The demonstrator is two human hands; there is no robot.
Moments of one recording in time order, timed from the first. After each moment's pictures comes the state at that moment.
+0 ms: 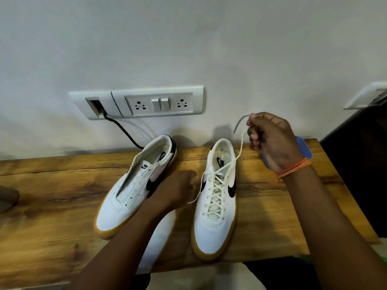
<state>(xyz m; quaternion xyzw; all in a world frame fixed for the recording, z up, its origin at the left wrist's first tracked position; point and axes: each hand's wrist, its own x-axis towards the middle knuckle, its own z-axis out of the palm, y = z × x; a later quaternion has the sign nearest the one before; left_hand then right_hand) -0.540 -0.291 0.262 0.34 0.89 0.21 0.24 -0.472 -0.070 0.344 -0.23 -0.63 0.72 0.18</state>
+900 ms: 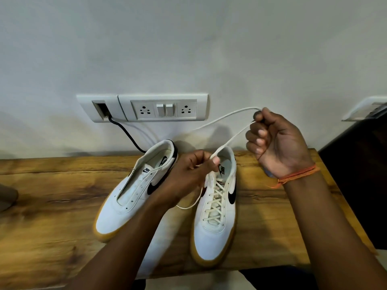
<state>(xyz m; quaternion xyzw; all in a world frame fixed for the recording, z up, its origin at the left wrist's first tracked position) -0.532 -0.273 0.315 0.24 0.67 0.63 0.31 -0.472 -0.079 0.376 -0.15 -0.44 0.88 0.09</state>
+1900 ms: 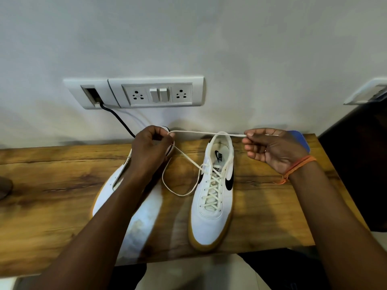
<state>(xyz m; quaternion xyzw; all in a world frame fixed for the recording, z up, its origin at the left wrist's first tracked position) -0.578 -0.305 0.292 0.09 0.82 0.57 0.08 -0.454 -0.049 0.321 -0.34 -0.56 0.75 0.03</state>
